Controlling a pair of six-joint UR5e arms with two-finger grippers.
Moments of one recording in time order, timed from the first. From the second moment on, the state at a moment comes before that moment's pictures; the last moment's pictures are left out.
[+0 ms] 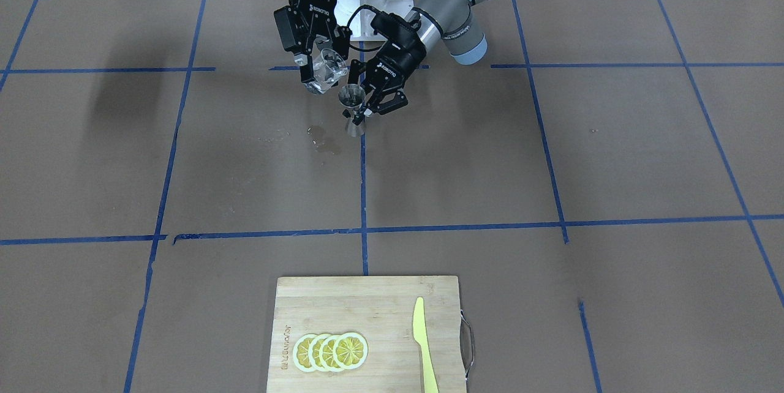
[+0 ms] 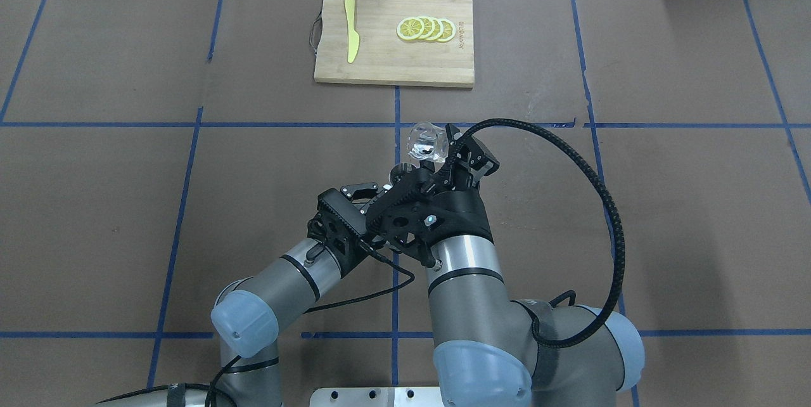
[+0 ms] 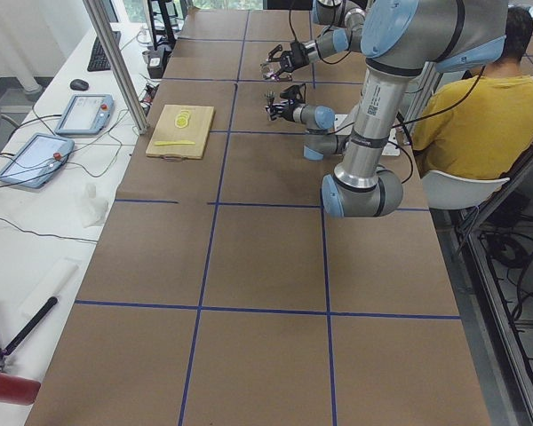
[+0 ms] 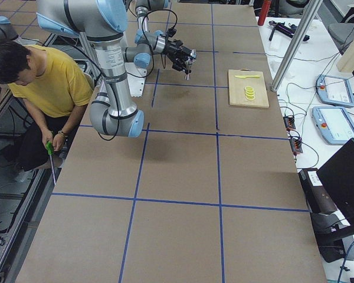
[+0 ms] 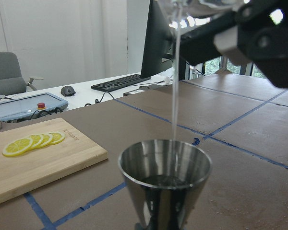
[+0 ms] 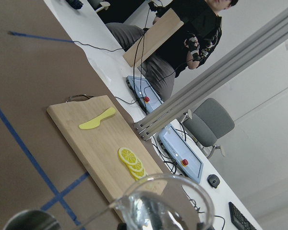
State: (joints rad) left arm -0.21 -2.15 -1.41 -2.98 -1.01 -0.42; right arm 0.13 -1.04 2.00 -1.47 0.53 0.51
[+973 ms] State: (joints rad) left arm -0.21 -2.15 -1.42 -2.99 -1.01 -0.42; right arm 0.16 -1.11 2.03 -1.29 0.59 0.88
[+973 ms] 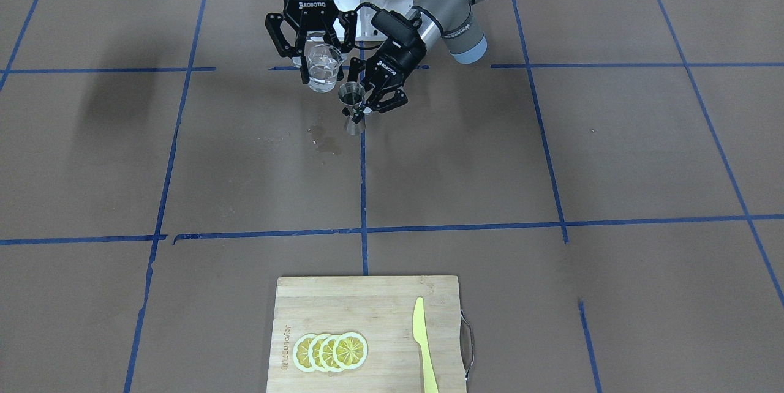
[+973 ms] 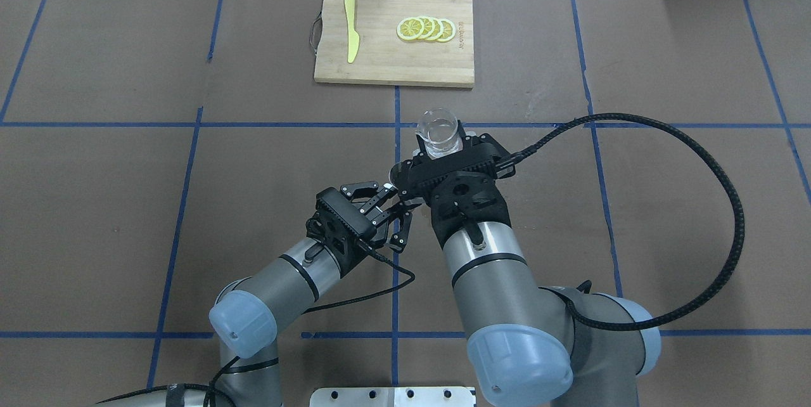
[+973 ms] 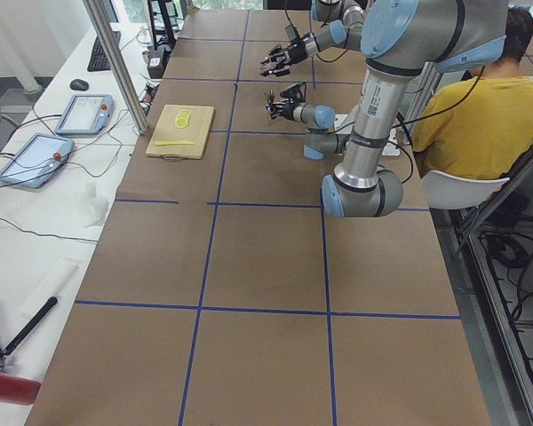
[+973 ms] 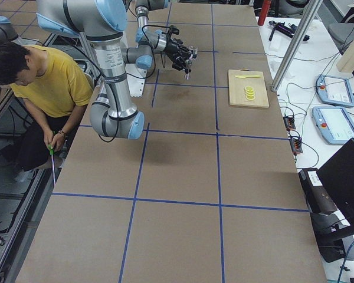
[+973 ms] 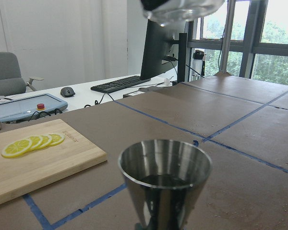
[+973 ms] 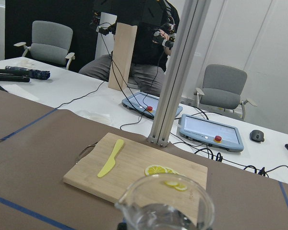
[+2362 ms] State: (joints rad) left arm -0.21 -1.81 -1.70 -3.04 -0.80 -0.43; right arm 0.17 -1.51 2.06 -1.07 0.60 1.13
